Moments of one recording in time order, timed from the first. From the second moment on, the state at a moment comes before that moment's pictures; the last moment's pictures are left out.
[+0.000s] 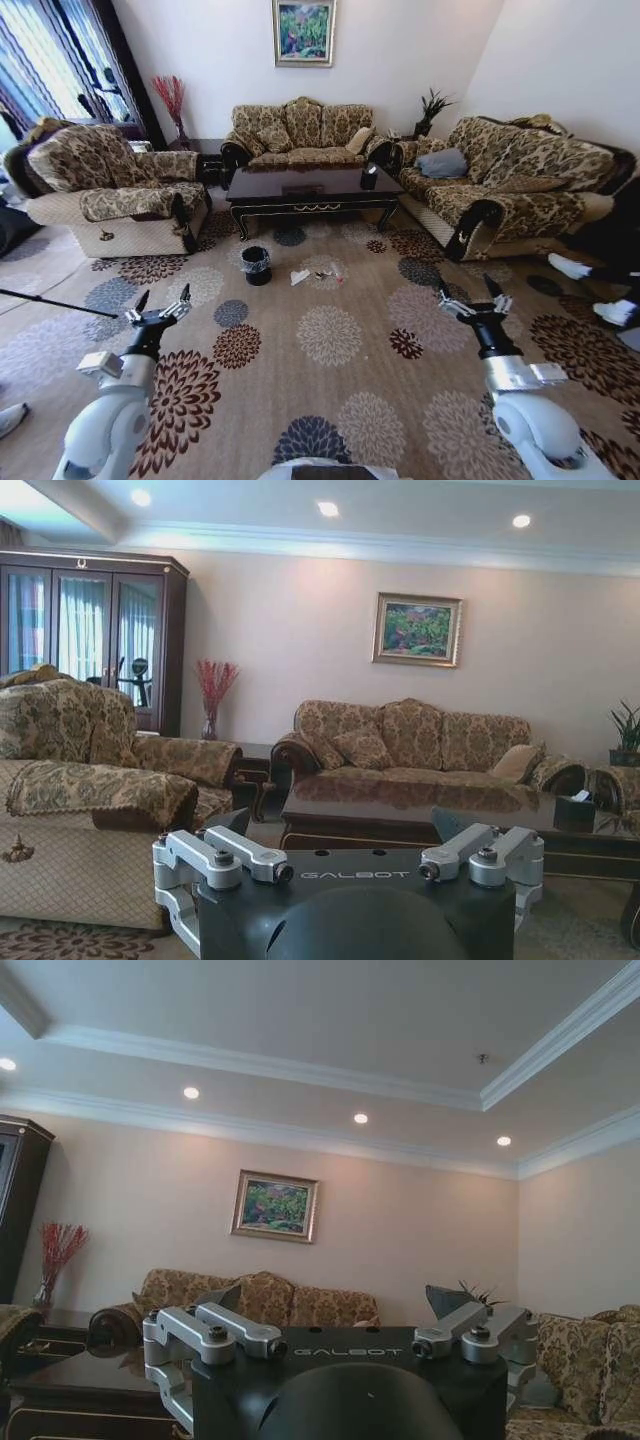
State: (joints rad) left arm 1.62 -1.27 -0.87 -2.27 -0.51 0.13 -0.06; right arm -1.69 1.02 0.87 2.13 0.52 0.31 0.07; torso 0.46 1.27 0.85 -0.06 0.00
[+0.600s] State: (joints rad) left arm 1.62 -1.26 -0.87 -2.28 -0.50 0.13 -0.06; right arm -1.68 1.00 0.88 2.12 0.52 0.33 0.03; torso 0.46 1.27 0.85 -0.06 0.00
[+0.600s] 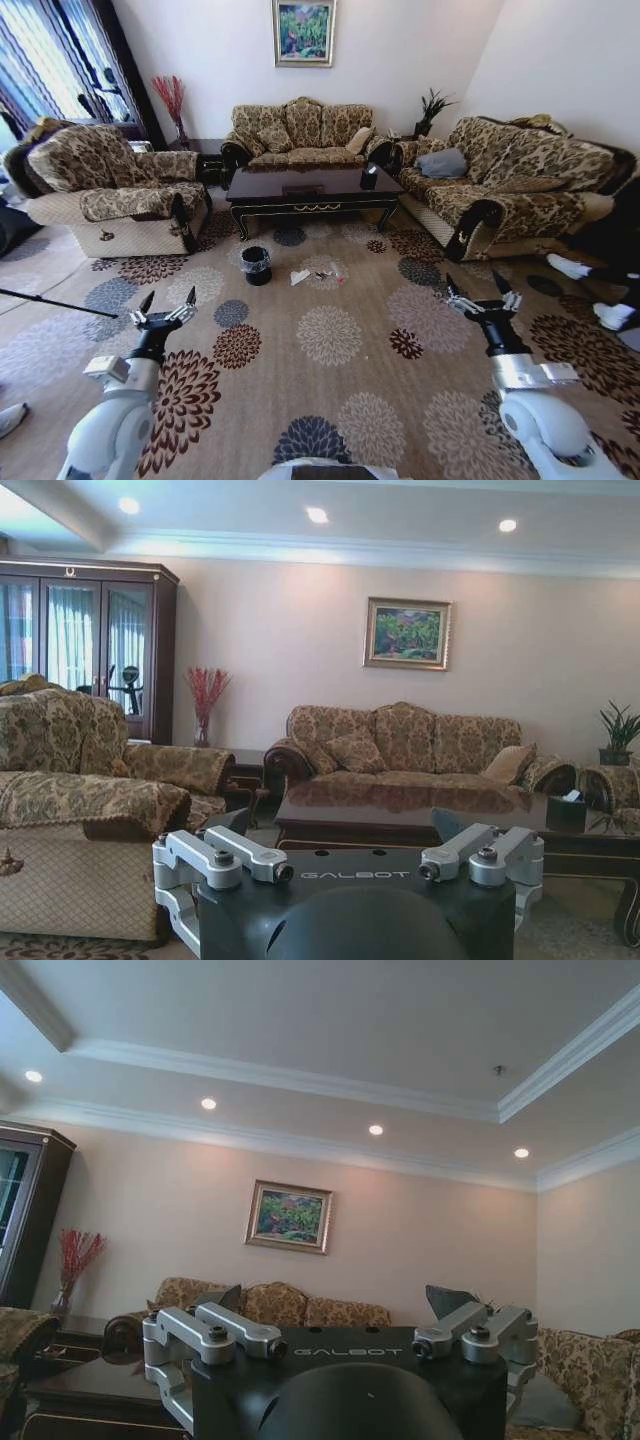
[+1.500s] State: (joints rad) left arm 1.62 -1.29 -0.86 -2.28 -0.48 0.15 -0.08; right arm -1.69 1.02 0.87 2.12 0.52 0.35 0.01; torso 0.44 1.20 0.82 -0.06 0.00
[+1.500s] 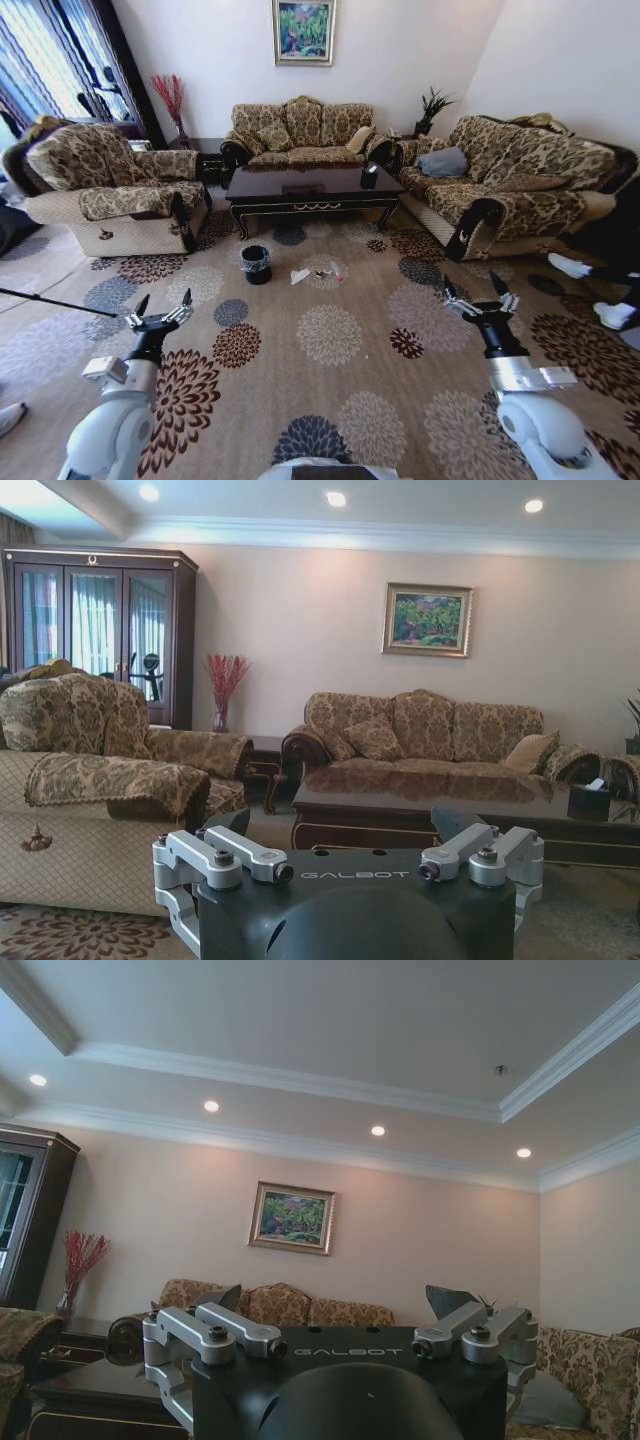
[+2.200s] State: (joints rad) left arm 1.62 -1.30 -0.86 -2.29 -0.48 0.15 -0.08; right arm -1.69 1.03 0.87 2.11 0.51 0.35 0.02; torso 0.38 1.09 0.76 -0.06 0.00
